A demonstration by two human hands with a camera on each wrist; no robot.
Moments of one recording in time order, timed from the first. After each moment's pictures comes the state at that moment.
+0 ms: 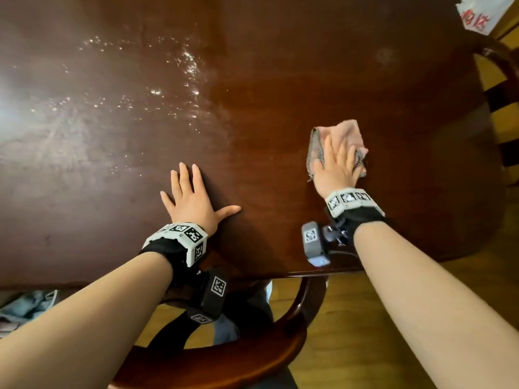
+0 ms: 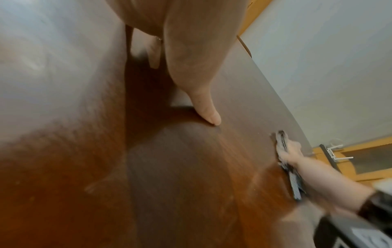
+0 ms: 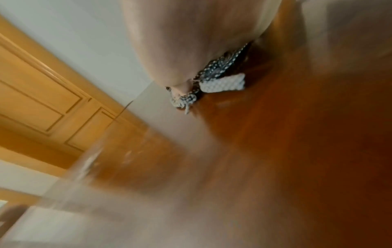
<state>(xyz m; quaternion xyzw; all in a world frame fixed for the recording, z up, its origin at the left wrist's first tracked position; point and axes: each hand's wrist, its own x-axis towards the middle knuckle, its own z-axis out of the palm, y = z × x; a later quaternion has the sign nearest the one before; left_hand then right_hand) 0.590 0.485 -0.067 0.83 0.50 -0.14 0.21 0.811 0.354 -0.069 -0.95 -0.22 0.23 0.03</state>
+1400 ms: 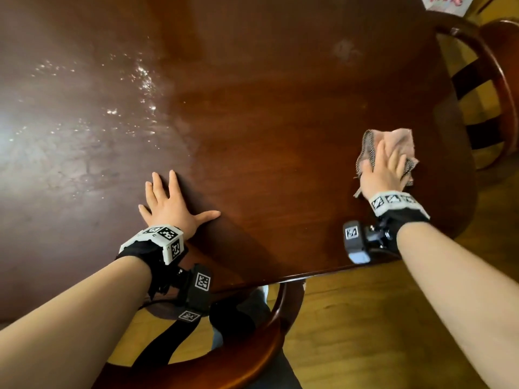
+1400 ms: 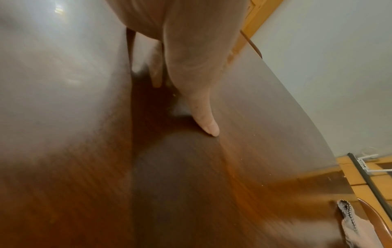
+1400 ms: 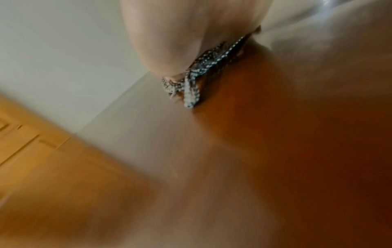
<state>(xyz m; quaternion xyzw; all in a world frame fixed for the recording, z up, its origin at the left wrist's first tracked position) 0.629 0.477 -0.055 0.81 0.52 -0.16 0.21 0.912 0.236 -0.067 -0.97 -0.08 0.20 0.07</state>
